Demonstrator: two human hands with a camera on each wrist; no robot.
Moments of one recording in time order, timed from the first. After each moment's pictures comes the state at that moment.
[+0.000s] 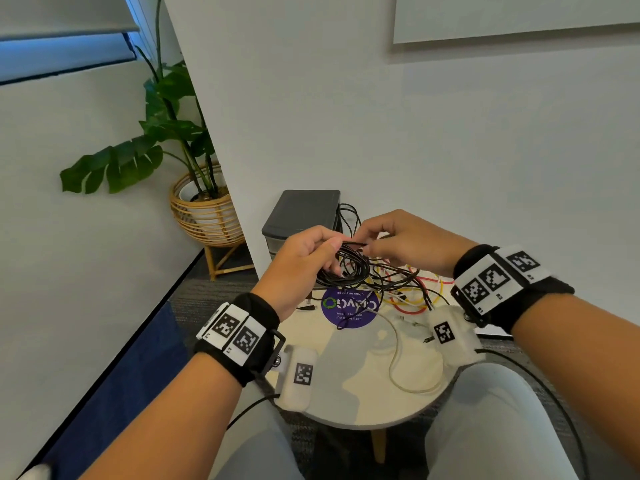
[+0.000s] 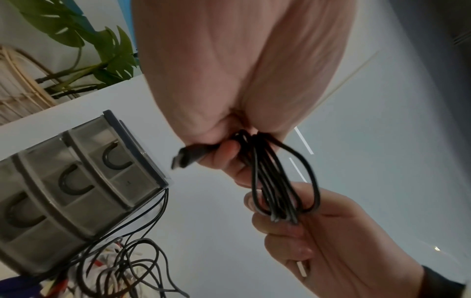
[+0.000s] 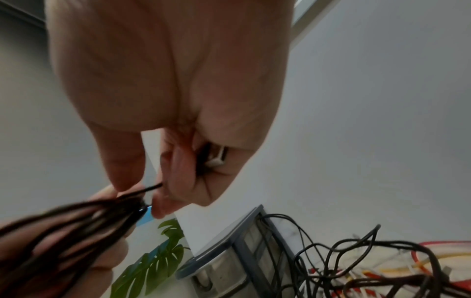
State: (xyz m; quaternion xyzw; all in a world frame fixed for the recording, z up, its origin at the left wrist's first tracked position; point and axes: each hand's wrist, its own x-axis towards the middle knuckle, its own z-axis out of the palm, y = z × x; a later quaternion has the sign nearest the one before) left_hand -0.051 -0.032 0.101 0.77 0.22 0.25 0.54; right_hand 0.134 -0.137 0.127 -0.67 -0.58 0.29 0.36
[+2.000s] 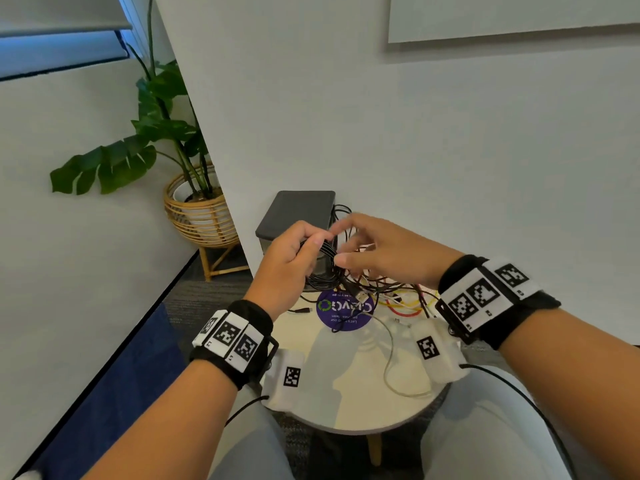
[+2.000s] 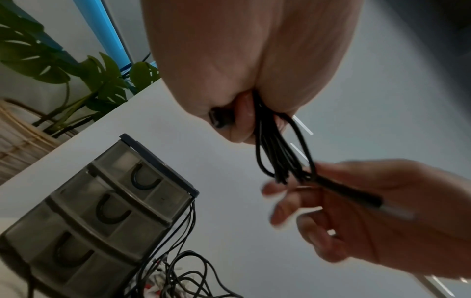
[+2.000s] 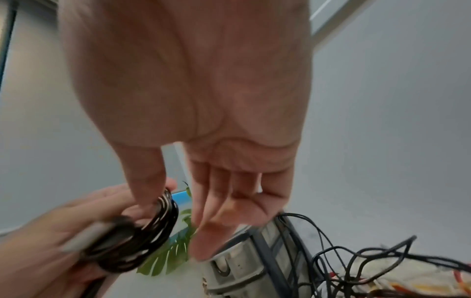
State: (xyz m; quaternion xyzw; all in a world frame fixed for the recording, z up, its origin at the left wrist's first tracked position) left_hand -0.049 -0.018 0.089 0.81 0.20 0.33 0.44; right_hand 0.116 -0.132 0.125 -0.66 -0.57 0.33 0.36
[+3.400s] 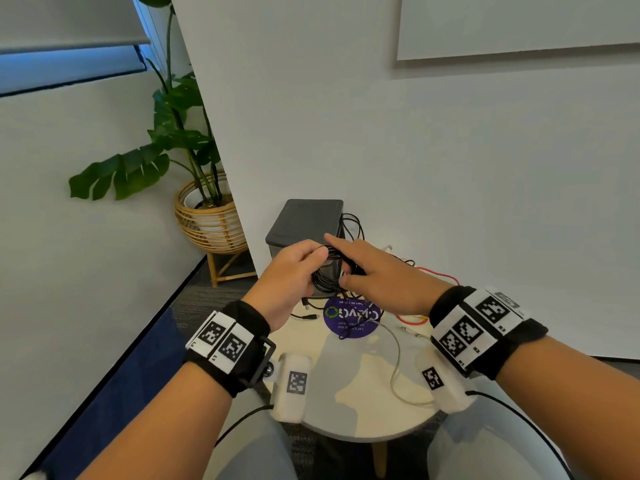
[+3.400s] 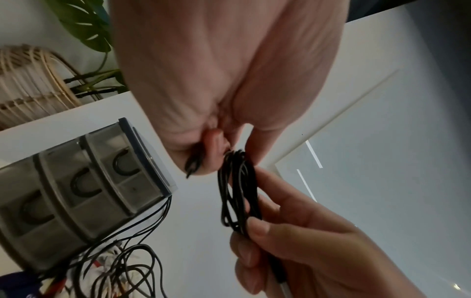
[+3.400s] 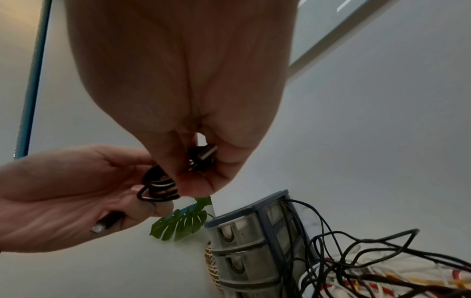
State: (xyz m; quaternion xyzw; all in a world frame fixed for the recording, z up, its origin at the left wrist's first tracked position) left_hand -0.060 -0.023 0.102 0.72 0.29 0.22 0.59; right_hand 0.089 -0.130 0.111 -0.67 -0.64 0.22 0.30
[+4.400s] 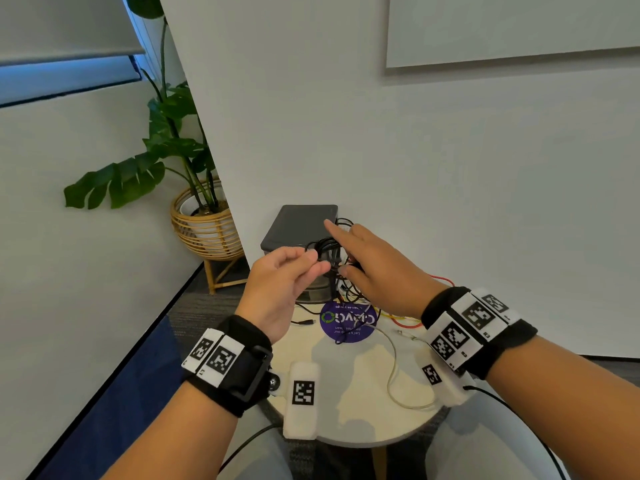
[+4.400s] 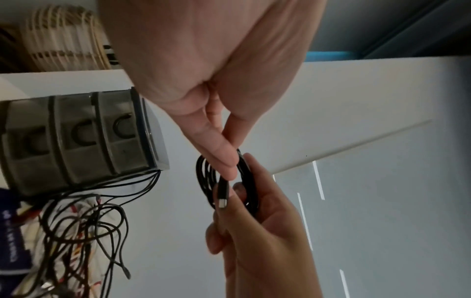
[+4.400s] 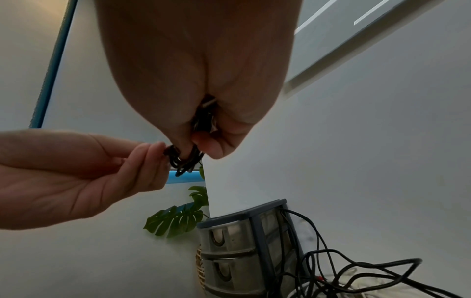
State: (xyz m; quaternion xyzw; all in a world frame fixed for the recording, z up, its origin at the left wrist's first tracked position) left_hand -0.061 -0.037 0.108 0.49 0.30 0.36 0.73; right_hand 0.096 -0.128 0.110 -0.70 -0.66 0.06 0.26
